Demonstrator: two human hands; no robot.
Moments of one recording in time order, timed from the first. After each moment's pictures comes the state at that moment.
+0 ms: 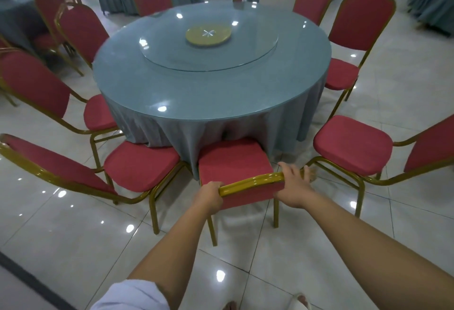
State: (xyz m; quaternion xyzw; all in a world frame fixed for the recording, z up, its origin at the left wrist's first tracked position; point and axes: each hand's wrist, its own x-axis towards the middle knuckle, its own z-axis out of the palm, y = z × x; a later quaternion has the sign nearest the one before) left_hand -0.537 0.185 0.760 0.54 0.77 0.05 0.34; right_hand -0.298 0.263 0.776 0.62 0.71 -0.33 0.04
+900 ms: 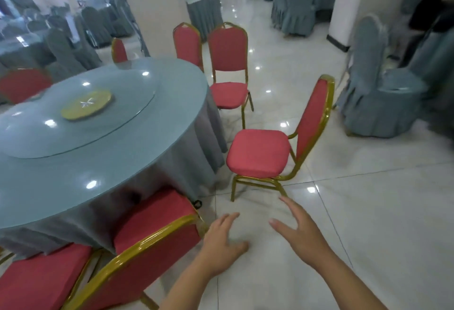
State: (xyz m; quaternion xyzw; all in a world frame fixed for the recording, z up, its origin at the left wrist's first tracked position) left_hand -0.200 0.241 0.790 0.72 0.58 0.07 0.38; right_hand 0.020 0.200 0.803 0.67 0.49 -0.43 -0.36
